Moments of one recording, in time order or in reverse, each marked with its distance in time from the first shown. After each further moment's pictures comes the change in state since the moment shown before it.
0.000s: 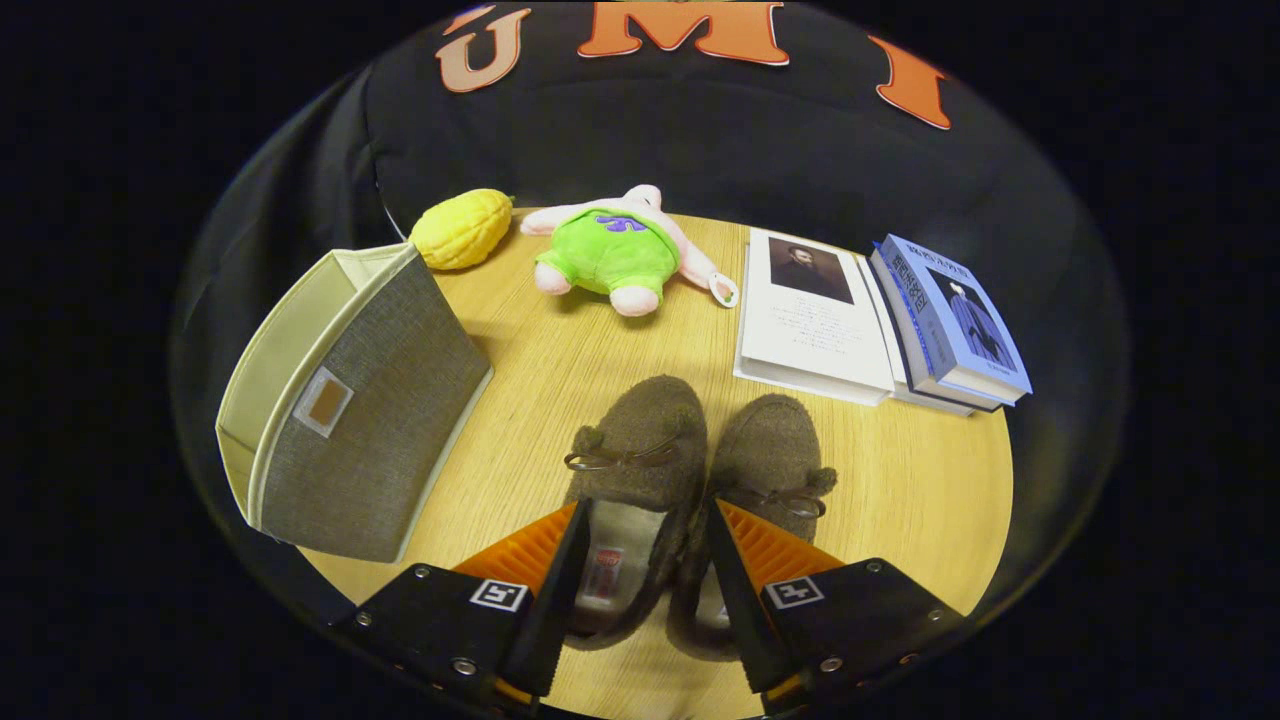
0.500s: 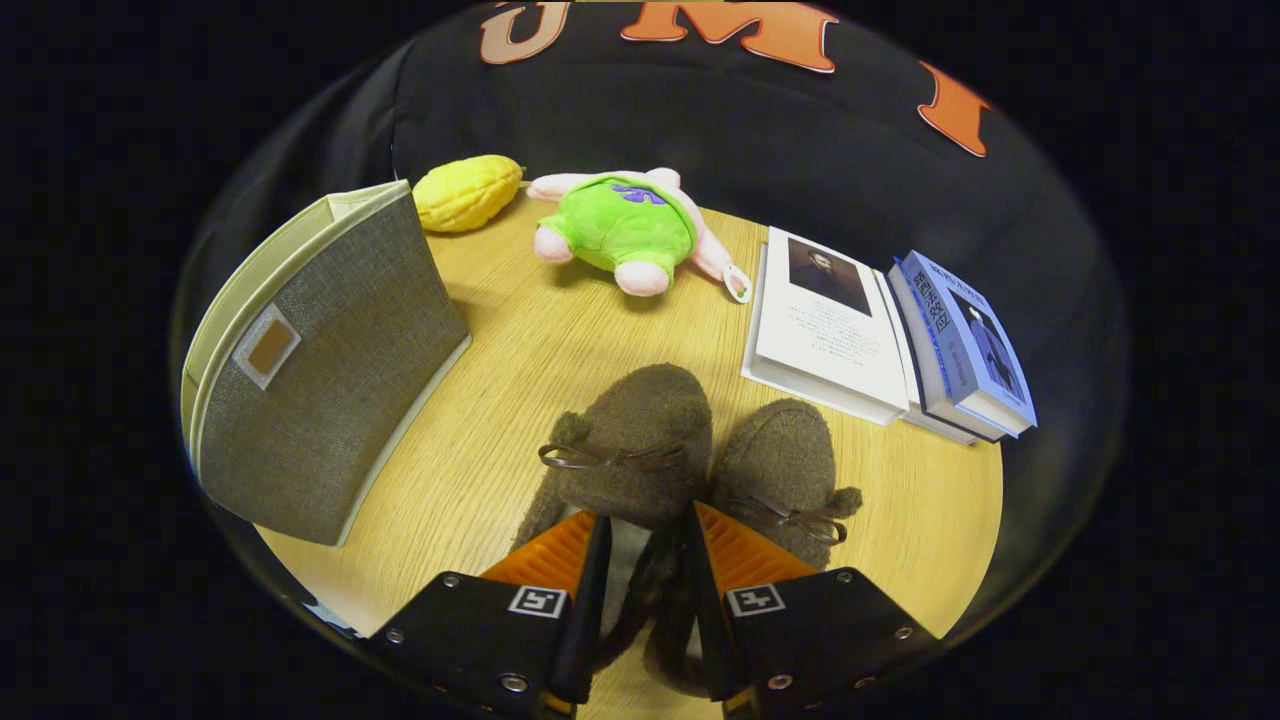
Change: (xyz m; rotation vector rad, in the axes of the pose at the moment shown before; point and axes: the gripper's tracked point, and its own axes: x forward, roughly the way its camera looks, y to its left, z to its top) arm 0.038 -0.001 -0.012 -0.118 0.017 -0.050
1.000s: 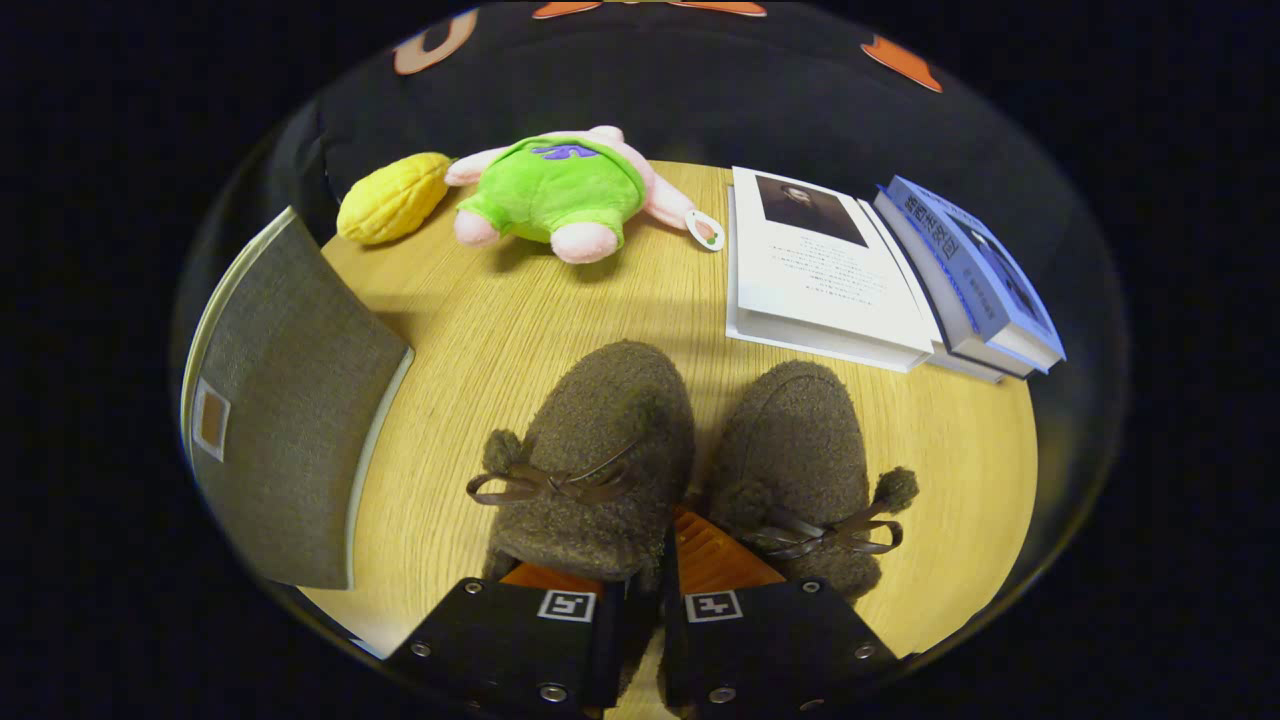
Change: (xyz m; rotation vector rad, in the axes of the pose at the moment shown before) arm 0.032 -0.008 -0.010 0.285 0.121 0.029
